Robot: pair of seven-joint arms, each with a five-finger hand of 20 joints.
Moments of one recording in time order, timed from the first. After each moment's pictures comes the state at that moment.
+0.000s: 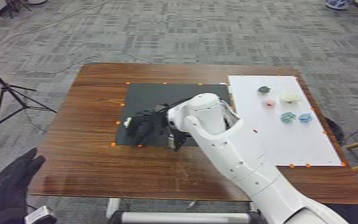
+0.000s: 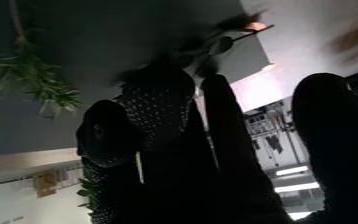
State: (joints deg) left arm 150.4 -59.3 -101.0 -123.6 45.1 30.9 30.2; right arm -59.7 -85.4 52.7 -78.1 -156.3 -42.0 -25.4
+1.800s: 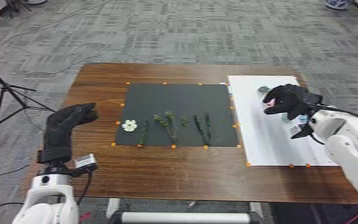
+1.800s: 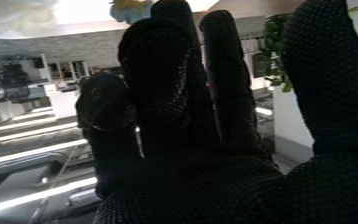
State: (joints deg) left arm 120.8 -50.4 -84.6 -118.7 63.8 34.4 19.6; right arm -85.0 -39.7 77.0 -94.2 -124.9 -7.3 -3.3
